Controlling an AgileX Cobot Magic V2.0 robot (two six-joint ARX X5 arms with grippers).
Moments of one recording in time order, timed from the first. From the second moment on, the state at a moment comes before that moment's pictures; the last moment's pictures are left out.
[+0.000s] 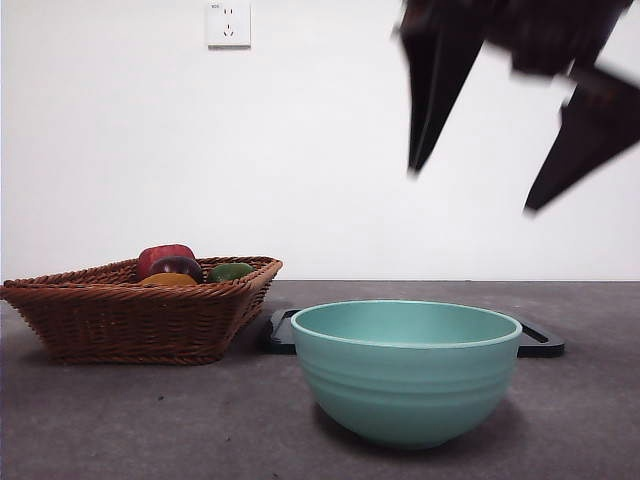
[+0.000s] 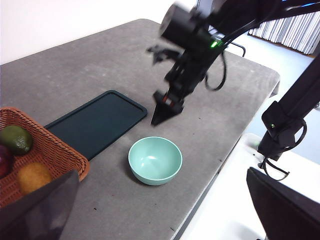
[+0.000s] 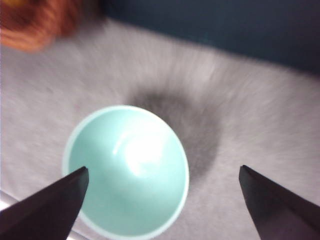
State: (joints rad) left arm -0.52 0.51 1.29 -1.17 0.44 0.09; right arm 0.63 1.27 1.07 -0.85 -0.13 0.45
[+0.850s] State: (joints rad) left arm -0.52 0.51 1.29 -1.15 0.44 0.09; right arm 0.63 0.59 1.31 -1.30 0.00 0.30
